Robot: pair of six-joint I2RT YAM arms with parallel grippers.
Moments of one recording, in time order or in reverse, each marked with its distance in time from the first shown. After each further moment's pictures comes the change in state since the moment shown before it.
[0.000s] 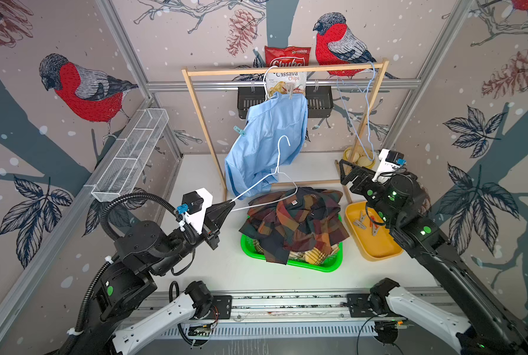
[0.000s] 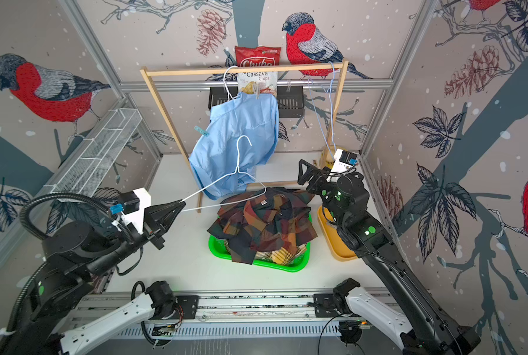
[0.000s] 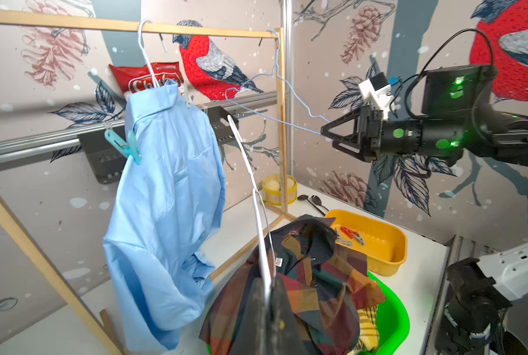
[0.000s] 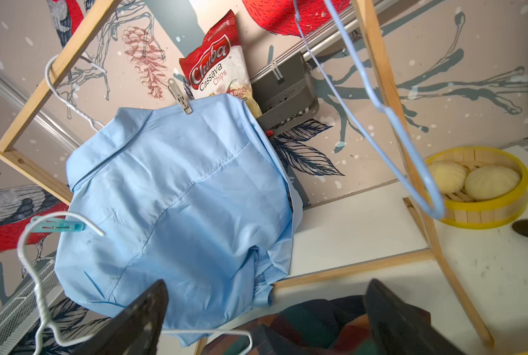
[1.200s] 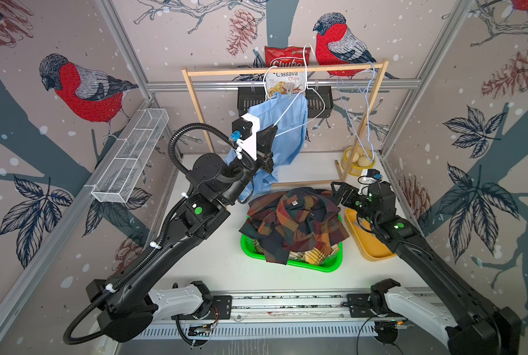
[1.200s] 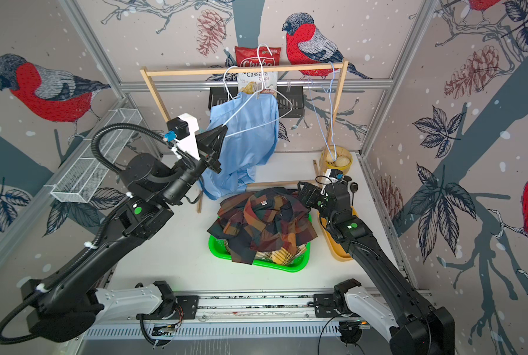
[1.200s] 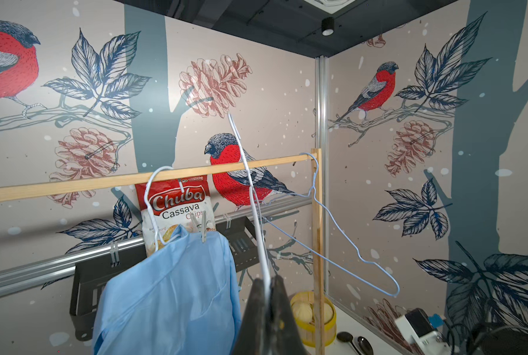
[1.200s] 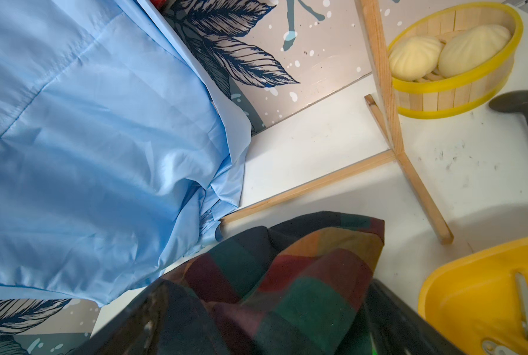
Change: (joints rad) left arm 0.014 0.638 0.307 0.678 -0.091 0.047; right arm -0.169 0.080 -0.283 0.063 -0.198 0.057
